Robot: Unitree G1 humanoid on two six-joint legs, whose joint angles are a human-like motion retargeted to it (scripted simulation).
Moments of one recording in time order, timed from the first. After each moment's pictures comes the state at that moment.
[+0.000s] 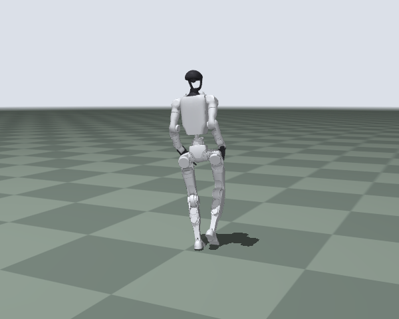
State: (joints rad) left arm 0.29 0.13 -0.12 0.79 0.55 -0.37 -0.18; right arm 0.43 -0.12 0.07 0.63 -0.32 -0.45 0.23; waist -0.25 0.07 -0.05; left_leg -0.16 -0.06 0.05 0.40 -0.25 0.08; right_leg -0.42 0.01 -0.25 0.89 0.09 0.00
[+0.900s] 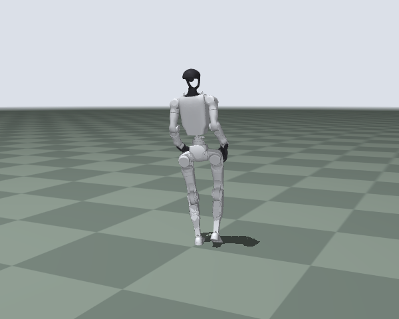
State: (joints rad) left arm 0.24 0.14 -0.05 0.76 0.32 -0.27 -0.39; right arm 0.31 -0.13 0.06 0.65 -0.72 -0.29 0.31; waist -0.22 0.03 -0.12; left_leg -0.20 -0.05 0.10 0.34 -0.12 0.06; right_leg -0.31 0.03 -0.11 0.65 0.08 0.01
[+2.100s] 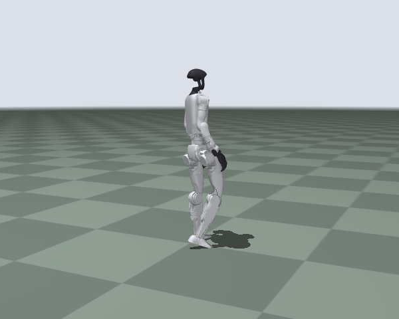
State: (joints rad) left arm 0.06 0.26 -0.16 1.03 0.85 -0.18 -0.26; right arm 0.13 -0.08 -0.09 0.98 -0.76 -0.27 0.04; waist -0.24 0.06 -0.03; left_leg -0.17 0.10 0.18 0.07 -0.06 0.05; right_leg -0.24 0.03 -0.27 0.59 -0.02 -0.07
